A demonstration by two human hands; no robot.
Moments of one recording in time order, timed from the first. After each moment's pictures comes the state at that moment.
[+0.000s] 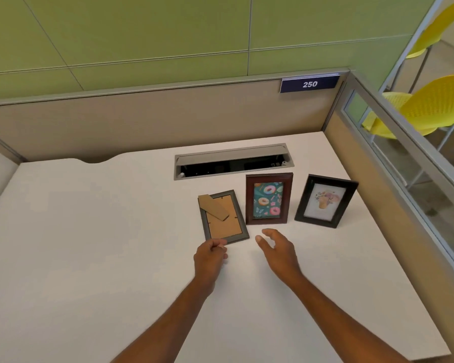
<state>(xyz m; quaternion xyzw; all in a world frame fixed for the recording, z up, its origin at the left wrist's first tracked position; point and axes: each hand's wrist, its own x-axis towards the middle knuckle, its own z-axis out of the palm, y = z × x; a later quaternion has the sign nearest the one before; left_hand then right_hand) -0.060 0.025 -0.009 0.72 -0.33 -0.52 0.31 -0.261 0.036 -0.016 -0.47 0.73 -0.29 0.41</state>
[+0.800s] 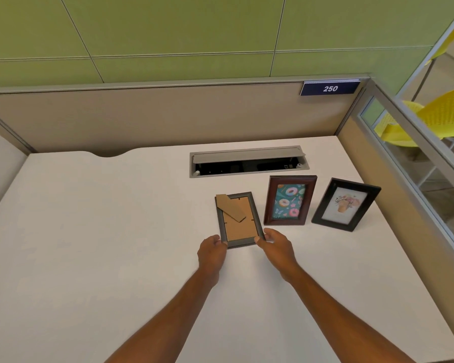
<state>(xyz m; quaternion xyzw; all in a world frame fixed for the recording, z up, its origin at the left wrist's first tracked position) -0.009 0.000 -0.016 0.75 -0.28 -0.53 0.27 -0.199 0.010 -0.022 -0.40 0.74 -0.27 0.46</state>
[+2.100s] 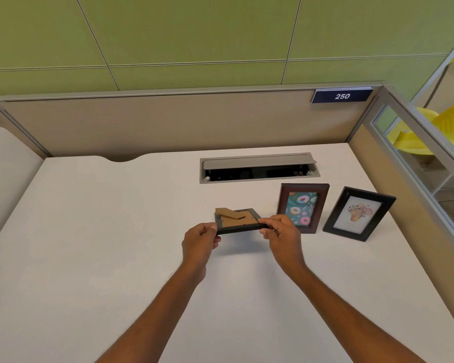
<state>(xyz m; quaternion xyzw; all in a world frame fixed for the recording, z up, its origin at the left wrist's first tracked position) 0.052 -0.020 0.033 0.68 -0.28 -0.53 0.42 -0.179 -0.013 0.018 -0.57 0.65 -0.41 0.30</state>
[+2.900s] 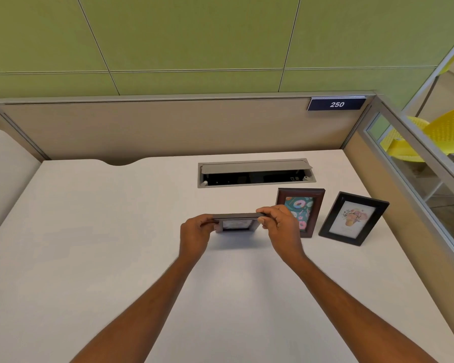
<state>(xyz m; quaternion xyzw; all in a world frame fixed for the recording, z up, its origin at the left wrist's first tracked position) 0.064 -0.051 0.033 0.63 -0.54 -0.40 0.38 -0.182 -0.037 0.051 -0.60 0.63 -0.42 0.27</state>
